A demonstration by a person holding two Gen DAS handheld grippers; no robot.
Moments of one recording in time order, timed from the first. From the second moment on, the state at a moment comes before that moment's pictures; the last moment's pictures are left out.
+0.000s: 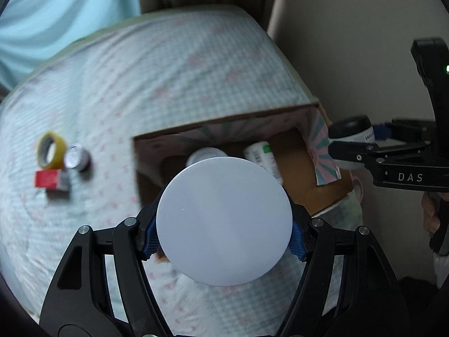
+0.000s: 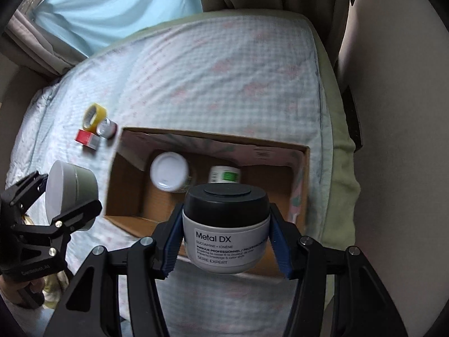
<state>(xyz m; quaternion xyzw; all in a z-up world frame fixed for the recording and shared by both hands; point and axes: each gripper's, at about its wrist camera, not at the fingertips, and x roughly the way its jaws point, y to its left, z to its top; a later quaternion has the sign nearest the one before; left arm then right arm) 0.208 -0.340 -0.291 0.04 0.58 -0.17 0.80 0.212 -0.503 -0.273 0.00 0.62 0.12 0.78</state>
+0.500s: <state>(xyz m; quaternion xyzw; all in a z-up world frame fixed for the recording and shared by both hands) 0.224 -0.397 -0.403 0.14 0.63 -0.23 0.73 0.231 -0.486 -0.364 -0.26 0.57 0.25 0.74</state>
